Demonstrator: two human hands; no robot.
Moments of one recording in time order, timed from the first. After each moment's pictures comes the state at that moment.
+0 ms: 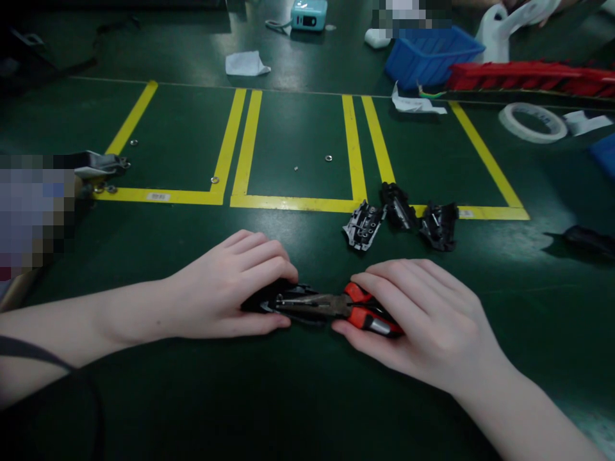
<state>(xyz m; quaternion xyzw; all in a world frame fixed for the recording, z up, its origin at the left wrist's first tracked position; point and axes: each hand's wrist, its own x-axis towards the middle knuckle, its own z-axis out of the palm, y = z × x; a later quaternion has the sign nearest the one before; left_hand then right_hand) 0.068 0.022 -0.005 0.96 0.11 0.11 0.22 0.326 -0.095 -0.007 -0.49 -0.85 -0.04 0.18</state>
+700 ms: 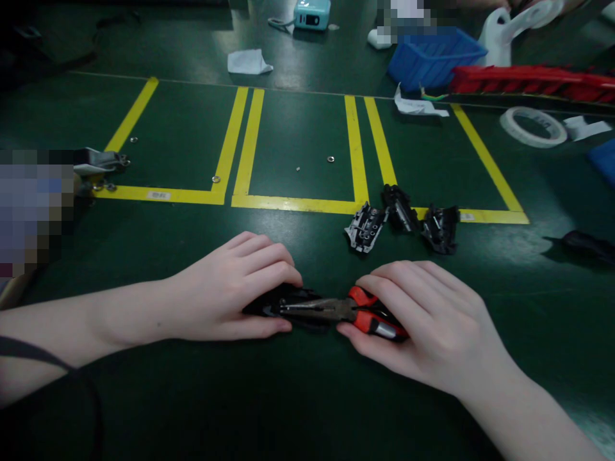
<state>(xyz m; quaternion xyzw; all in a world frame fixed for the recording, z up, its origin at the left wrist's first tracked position) 0.068 0.023 -0.005 0.96 0.09 0.11 0.23 0.328 -0.093 -0.003 -0.49 -0.86 -0.04 0.16</state>
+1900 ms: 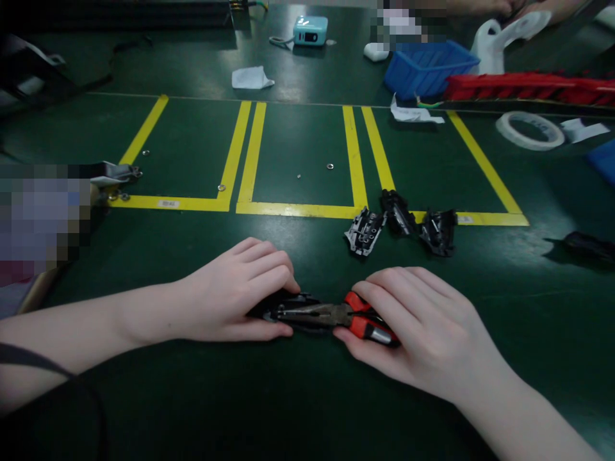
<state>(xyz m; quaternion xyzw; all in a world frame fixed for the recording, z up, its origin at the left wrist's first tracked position) 0.068 0.023 -0.005 0.97 0.08 0.10 0.22 0.323 -0.093 -0.002 -0.47 -0.86 -0.06 0.16</state>
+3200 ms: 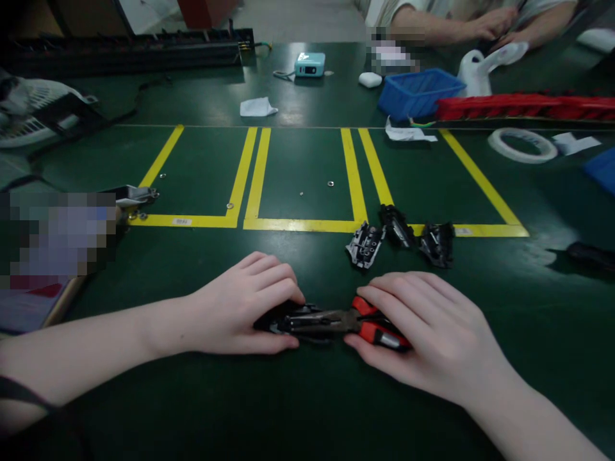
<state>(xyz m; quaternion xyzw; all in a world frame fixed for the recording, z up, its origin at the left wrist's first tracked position) 0.068 0.023 -0.006 0.96 0.09 0.10 0.24 0.332 -0.089 -0.004 -0.46 -0.86 -0.09 0.19</state>
